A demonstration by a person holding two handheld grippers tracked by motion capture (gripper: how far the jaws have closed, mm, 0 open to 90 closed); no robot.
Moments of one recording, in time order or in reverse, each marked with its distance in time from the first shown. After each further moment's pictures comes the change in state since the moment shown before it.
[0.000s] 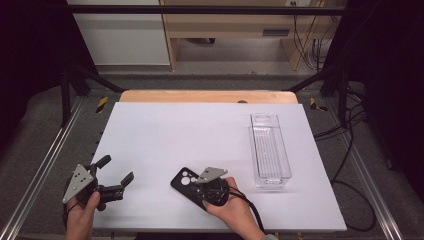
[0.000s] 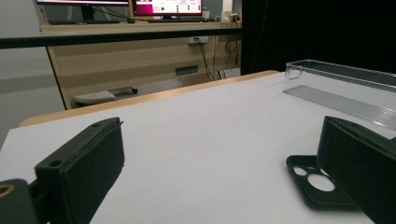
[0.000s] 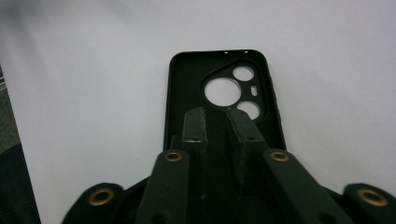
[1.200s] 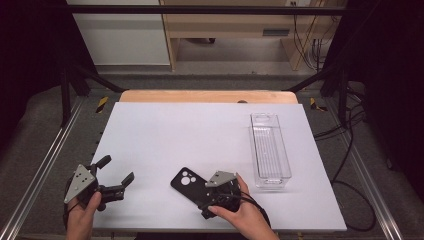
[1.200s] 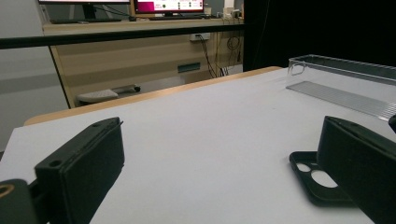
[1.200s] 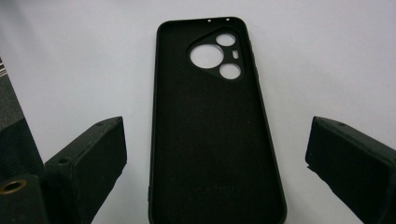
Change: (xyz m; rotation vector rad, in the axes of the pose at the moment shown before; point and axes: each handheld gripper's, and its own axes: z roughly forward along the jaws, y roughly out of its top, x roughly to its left) left arm -0.002 -0.001 0.001 0.012 0.006 0.014; right arm -0.003 -0.016 -0.024 0.050 -0.039 0.022
